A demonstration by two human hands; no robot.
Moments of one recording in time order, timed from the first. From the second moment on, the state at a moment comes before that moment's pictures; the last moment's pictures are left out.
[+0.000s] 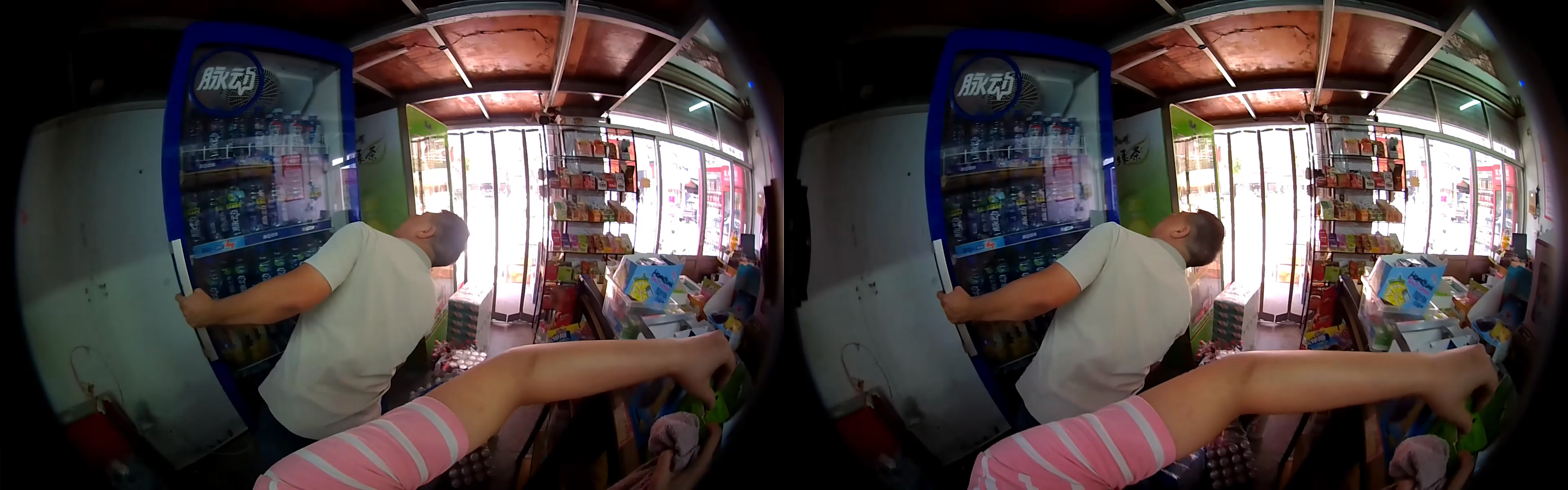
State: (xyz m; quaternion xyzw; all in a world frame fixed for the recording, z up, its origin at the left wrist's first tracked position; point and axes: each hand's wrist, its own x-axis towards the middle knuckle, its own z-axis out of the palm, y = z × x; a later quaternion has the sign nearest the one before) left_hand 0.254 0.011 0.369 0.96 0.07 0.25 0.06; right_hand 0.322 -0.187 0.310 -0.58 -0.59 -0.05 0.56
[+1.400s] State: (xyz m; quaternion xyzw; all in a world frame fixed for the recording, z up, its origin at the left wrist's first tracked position) left_hand 0.241 -0.015 0.381 0.95 0.02 0.30 -0.10; right_hand 0.324 -0.173 0.292 -0.55 -0.57 -0.10 0.60
